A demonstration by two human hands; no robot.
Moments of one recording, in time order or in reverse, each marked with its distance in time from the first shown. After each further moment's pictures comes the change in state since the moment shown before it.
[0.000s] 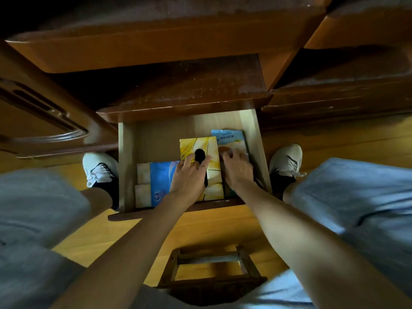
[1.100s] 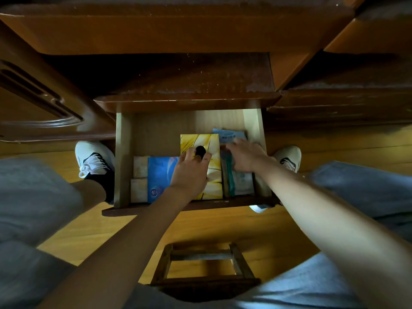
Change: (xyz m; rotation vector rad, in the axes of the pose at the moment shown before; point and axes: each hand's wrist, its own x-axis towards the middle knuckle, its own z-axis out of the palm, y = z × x) left_hand 0.008 -0.001 -0.011 -0.049 0.004 0.009; right_hand 0.045 0.038 -0.049 -0.041 -0.255 -0.309
